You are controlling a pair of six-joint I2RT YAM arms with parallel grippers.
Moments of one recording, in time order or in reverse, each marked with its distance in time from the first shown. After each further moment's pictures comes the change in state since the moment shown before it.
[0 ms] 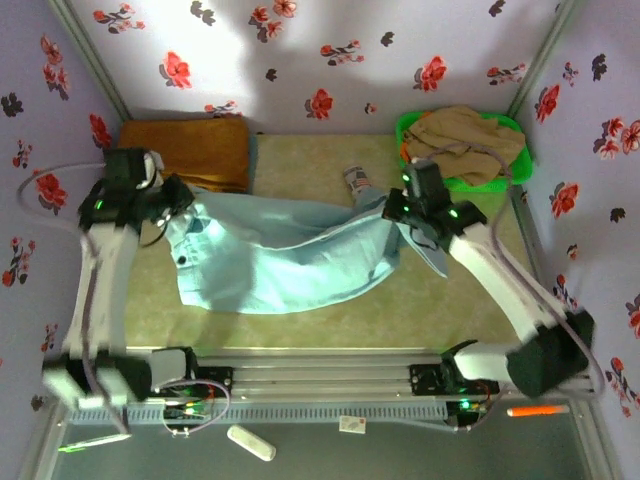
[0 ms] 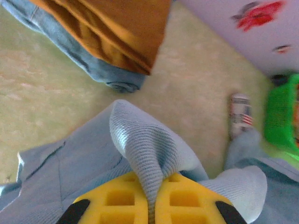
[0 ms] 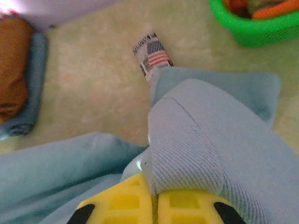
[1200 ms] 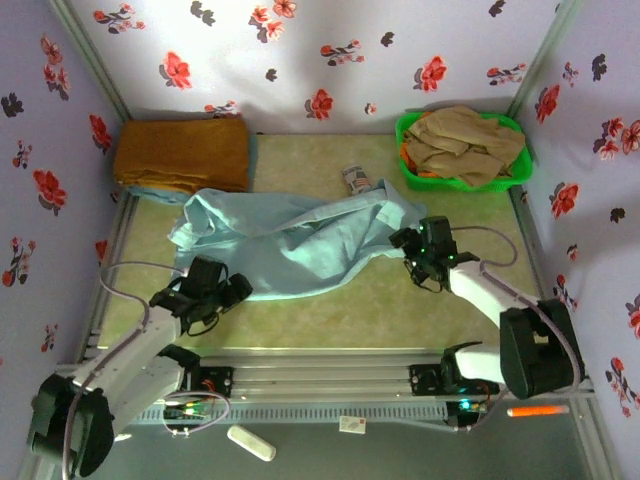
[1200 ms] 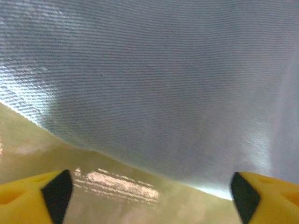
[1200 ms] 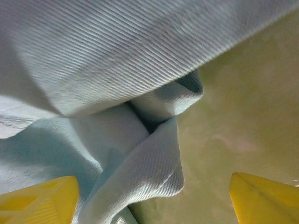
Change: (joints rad) left arm -0.475 -0.426 -1.003 0.381 -0.245 -0.436; right arm -0.192 -0.060 -0.643 0.482 -0.230 0.661
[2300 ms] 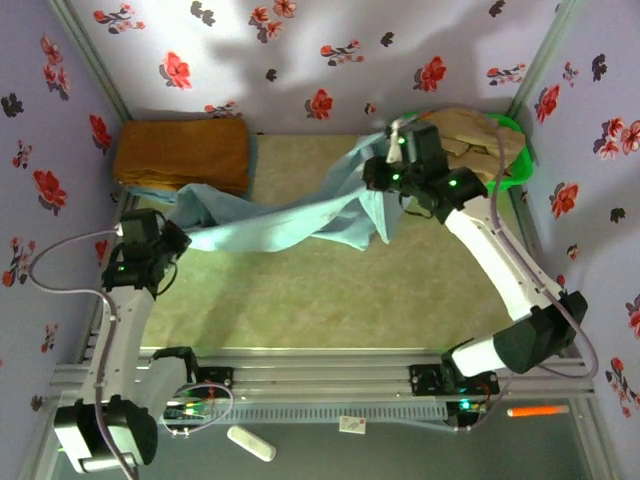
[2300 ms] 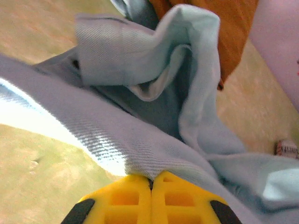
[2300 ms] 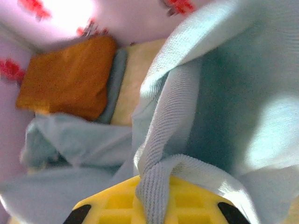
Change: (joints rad) left arm 0.506 0.003 0.397 -0.072 0.033 0.203; right arm 0.259 0.141 0.968 -0.573 0.035 -0.783
